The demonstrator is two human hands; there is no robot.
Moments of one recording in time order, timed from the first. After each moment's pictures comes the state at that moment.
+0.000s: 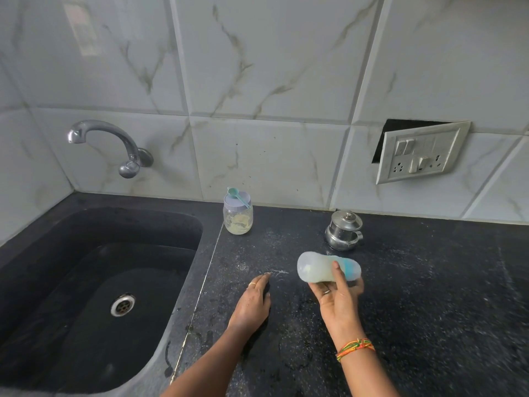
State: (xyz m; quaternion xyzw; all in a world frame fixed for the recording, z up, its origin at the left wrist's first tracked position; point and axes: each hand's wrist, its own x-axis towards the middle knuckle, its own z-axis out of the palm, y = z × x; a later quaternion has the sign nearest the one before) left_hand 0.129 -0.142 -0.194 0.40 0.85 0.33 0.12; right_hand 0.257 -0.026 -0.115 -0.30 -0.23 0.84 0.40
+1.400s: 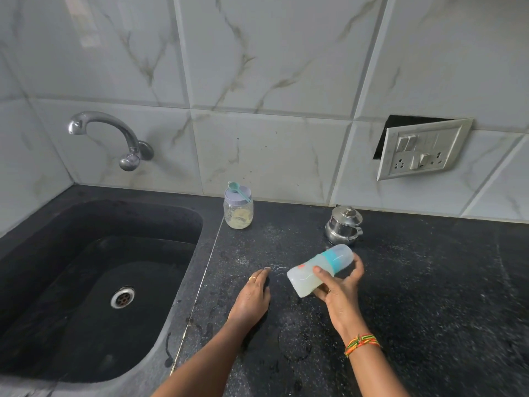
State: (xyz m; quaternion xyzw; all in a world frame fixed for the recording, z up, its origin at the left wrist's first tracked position) left_hand 0.131 -0.143 -0.192 0.39 0.85 0.32 0.13; right_hand 0.265 -0.027 -0.111 -0.31 -0.38 0.80 0.35
